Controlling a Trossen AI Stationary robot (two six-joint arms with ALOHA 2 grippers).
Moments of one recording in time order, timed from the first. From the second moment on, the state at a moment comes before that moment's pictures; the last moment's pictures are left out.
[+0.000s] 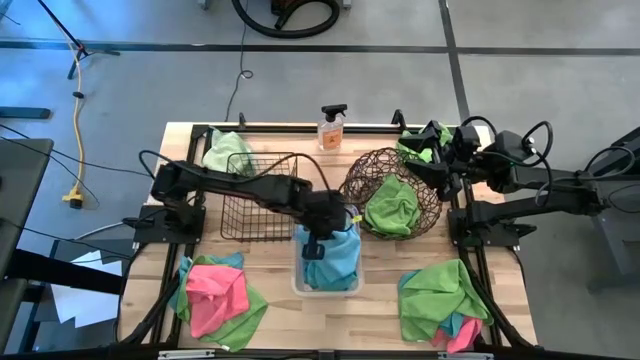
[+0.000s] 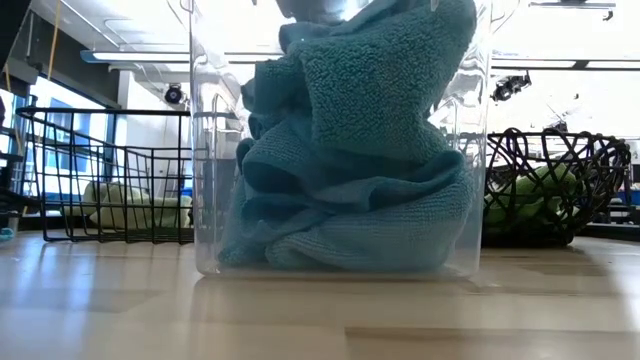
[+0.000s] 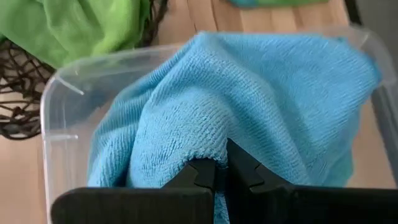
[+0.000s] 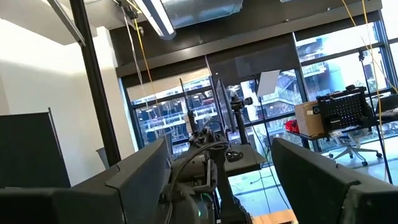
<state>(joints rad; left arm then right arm) -0.12 1.89 1.74 -0.89 0.07 0.01 -0.08 0.78 0.88 0.28 -0.07 0.26</state>
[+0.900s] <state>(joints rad) -0.21 2.19 1.99 -1.20 -0.03 -0.21 -0.08 0.78 0.88 0.25 -0.07 0.16</state>
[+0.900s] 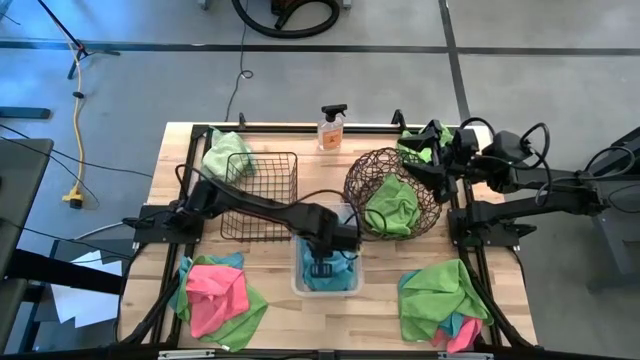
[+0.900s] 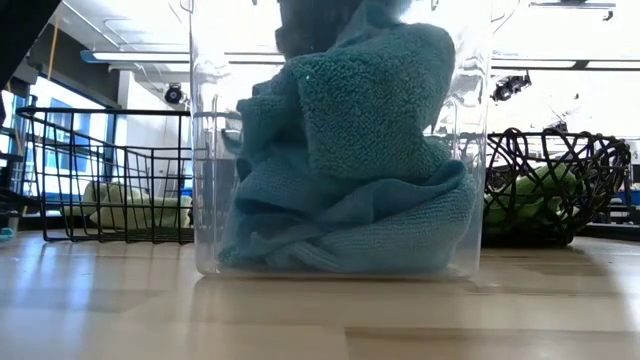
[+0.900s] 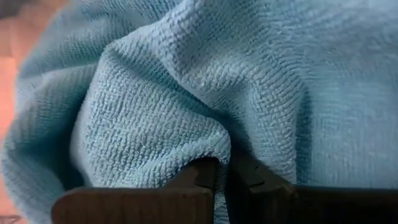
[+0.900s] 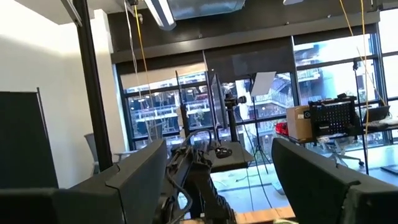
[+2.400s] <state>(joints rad) -0.13 2.17 1.99 -1.22 0.16 -0.20 -0.08 0.78 0.88 0.15 -0.07 0.17</state>
